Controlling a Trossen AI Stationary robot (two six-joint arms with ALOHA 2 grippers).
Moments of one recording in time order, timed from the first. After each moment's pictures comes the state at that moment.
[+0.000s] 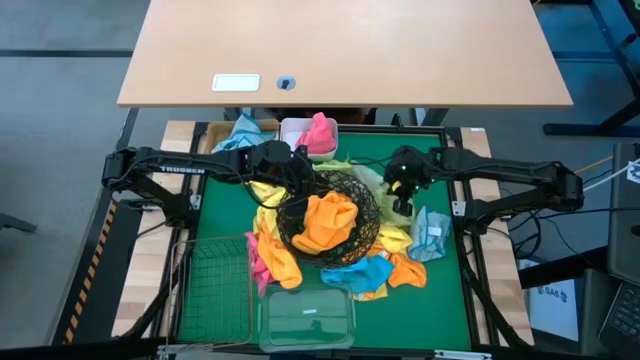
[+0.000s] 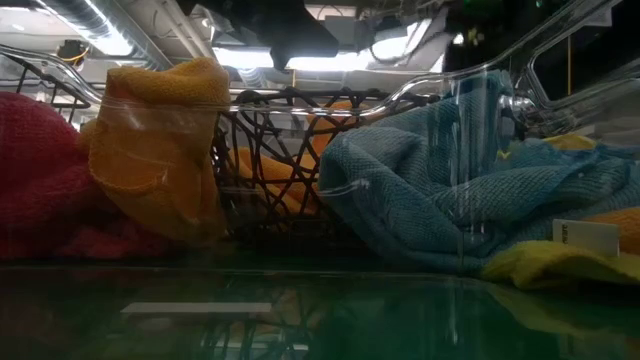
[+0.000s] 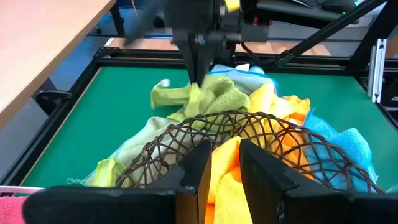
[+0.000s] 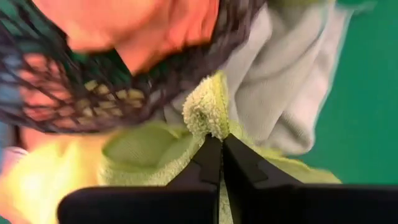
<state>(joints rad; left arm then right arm) 0.14 1.43 1.10 -0.10 0.09 0.01 -0.26 1.19 0.95 -0.85 -0.11 -0.03</state>
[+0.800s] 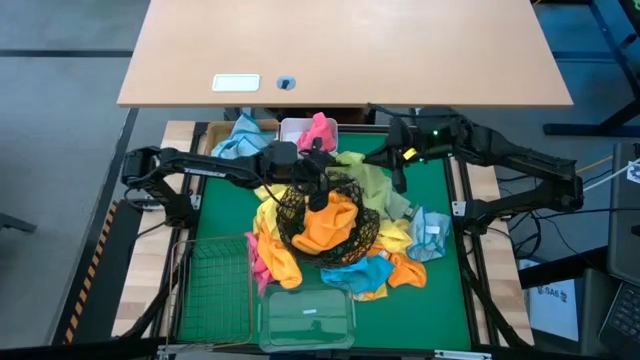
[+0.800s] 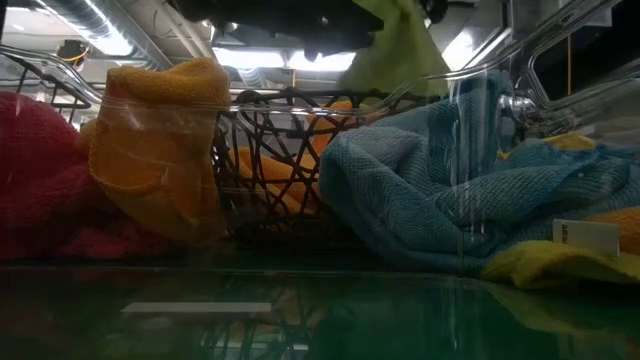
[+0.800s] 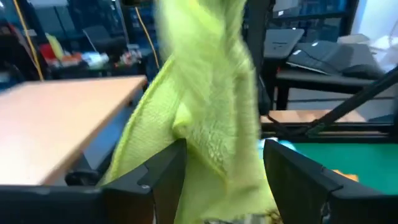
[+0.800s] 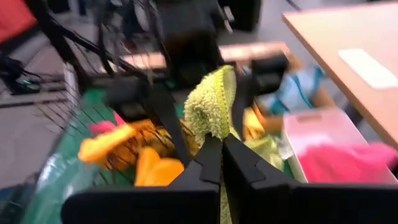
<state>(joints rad) 0.14 1.60 1.10 0.38 0.00 0.09 -0.26 1.19 1.33 -0.56 -0.28 -0.04</state>
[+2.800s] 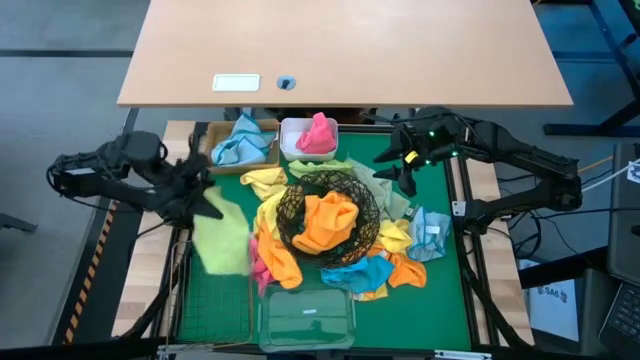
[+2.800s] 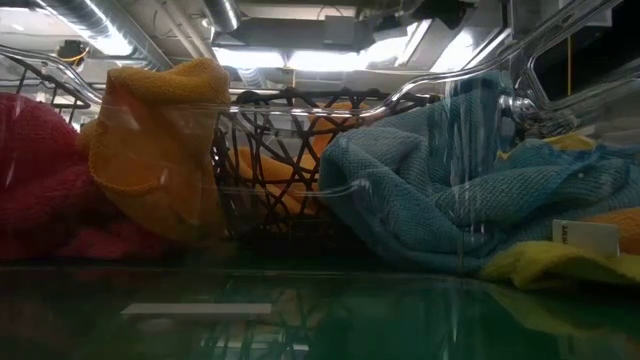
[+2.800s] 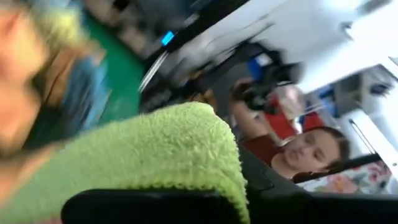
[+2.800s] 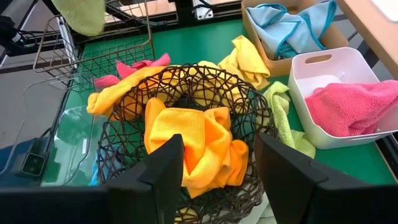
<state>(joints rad) -0.07 0.69 1.10 -0.61 0.43 -0.98 -0.26 1.21 1.42 -0.86 -0.27 -0.03</state>
